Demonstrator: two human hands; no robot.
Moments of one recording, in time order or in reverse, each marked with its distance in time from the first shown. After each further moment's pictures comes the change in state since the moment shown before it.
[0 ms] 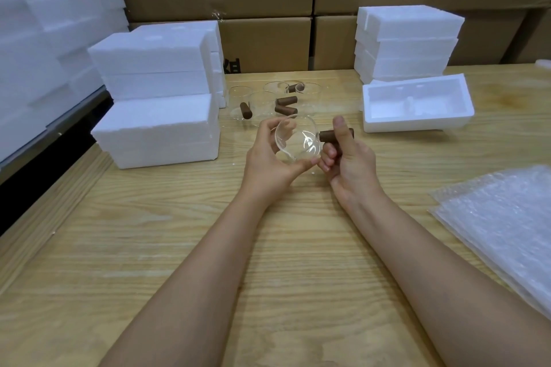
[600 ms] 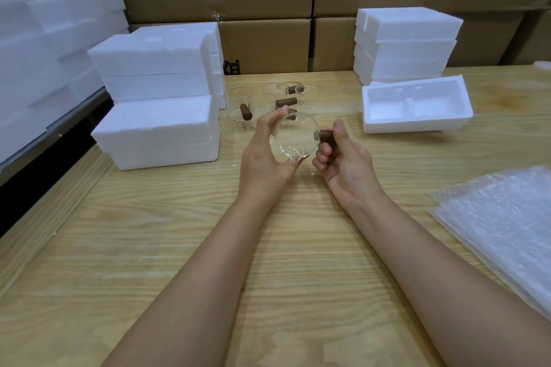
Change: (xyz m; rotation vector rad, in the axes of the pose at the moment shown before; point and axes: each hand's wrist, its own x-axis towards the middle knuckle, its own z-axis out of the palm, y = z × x) left_hand -0.002 0.005 -0.004 0.236 0.135 0.254; right_hand 0.005 0.004 -0.006 0.022 -0.105 0.062
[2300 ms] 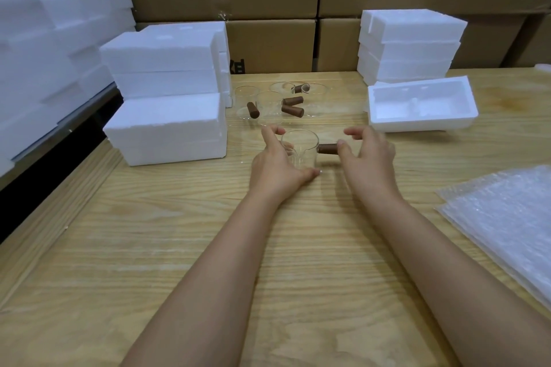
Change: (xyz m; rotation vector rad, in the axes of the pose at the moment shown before) left_hand 0.002 -0.007 0.006 0.167 -0.289 -0.415; right_hand -0.021 -0.018 0.000 -1.352 0.252 -0.358
